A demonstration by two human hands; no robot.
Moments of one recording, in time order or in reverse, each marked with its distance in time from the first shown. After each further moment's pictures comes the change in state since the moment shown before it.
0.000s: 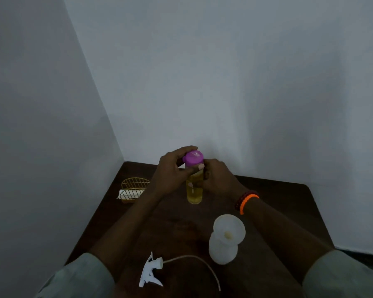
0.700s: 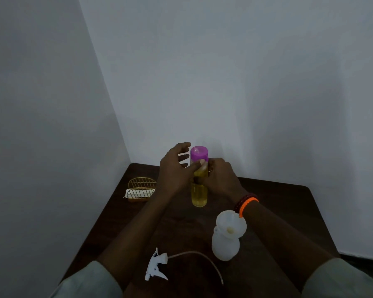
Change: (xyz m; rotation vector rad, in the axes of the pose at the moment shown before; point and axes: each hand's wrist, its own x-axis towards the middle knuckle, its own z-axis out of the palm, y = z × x) left_hand -0.028 0.034 -0.001 0.004 0.235 -0.139; right_hand -0.024 -0.037 0.008 -0.033 0.192 0.151
